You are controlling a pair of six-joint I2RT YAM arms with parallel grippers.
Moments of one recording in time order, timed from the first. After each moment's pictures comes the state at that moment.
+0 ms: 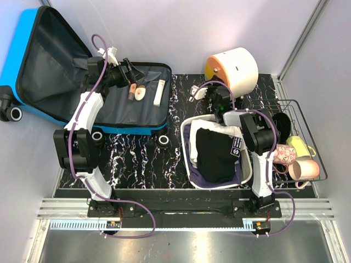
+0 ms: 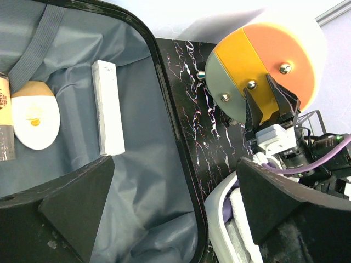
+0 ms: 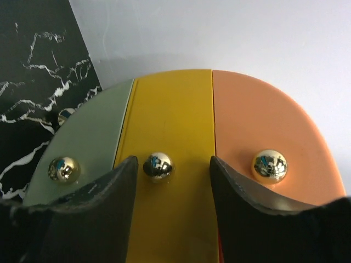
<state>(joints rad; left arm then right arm) 0.02 1.76 1.56 -0.16 0.62 -0.44 0.34 2.15 1.28 0.84 0.04 -1.36</state>
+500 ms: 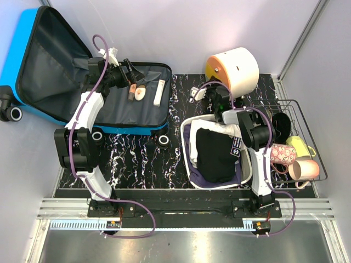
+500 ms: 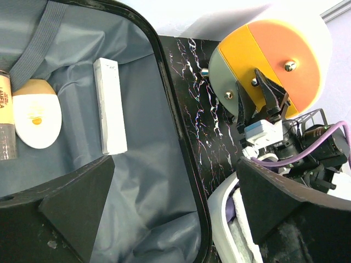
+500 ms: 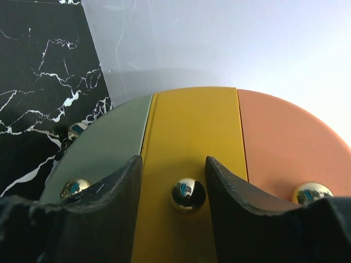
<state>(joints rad) 0.02 1.77 1.56 -0.16 0.62 -0.43 0.30 2.25 1.34 0.86 -0.05 -1.41</state>
